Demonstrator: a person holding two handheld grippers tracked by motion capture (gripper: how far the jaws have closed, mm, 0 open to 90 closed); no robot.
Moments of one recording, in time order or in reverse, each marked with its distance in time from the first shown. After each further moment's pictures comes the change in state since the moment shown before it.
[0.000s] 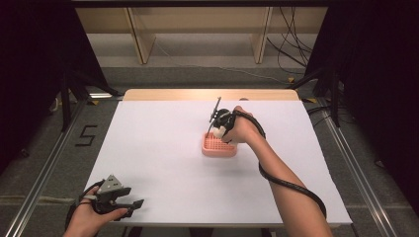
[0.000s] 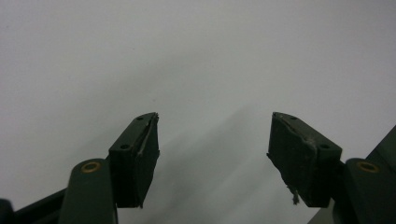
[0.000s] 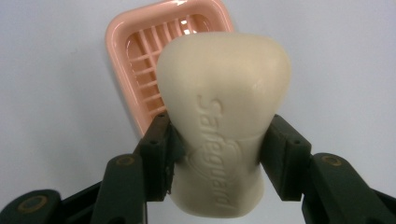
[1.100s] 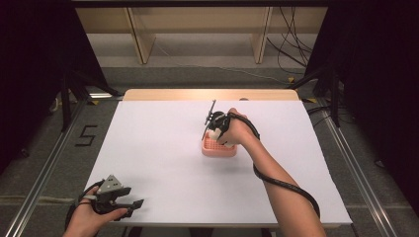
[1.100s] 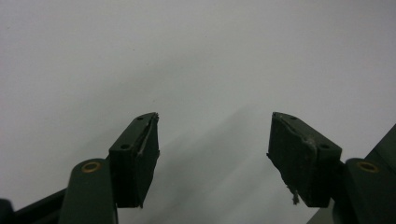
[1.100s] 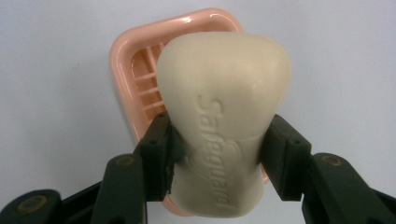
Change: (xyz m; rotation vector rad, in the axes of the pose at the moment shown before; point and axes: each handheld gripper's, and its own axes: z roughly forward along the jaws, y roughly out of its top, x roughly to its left) left arm -0.001 0.000 0.000 -0.003 -0.005 -0.016; right arm 0.005 0.010 0.015 -0.013 0.009 -0.030
